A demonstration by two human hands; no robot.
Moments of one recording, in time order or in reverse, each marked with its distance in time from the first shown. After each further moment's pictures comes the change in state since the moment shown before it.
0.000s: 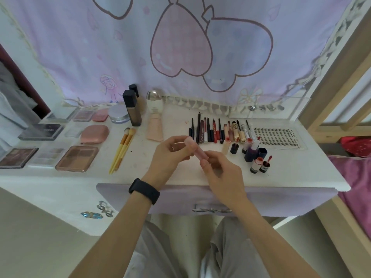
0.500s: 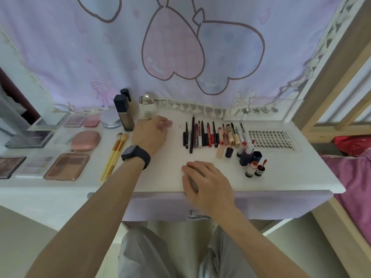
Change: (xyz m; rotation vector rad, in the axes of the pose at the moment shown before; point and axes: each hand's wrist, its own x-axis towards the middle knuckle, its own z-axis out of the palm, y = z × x) left_hand 0.101 -0.001 -0.036 1.063 0.248 0.168; right_hand -0.003 0.013 0.027 -0.462 0.096 -0.474
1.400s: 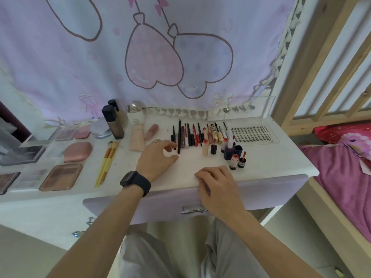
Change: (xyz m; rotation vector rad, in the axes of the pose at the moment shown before) left_hand -0.069 0.035 0.004 -0.171 -0.195 0.143; right_hand -0.035 0.017 -0.049 -0.059 0.059 0.100
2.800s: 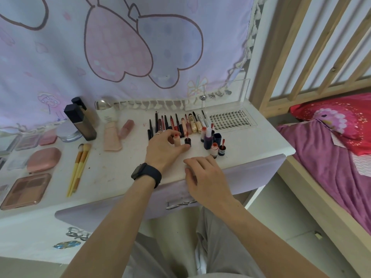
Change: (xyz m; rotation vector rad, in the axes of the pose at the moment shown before) left_hand 0.023 0.043 0.059 -0.097 -0.019 0.001; right_hand 0.004 -0.001 -0.010 0.015 -0.068 0.141
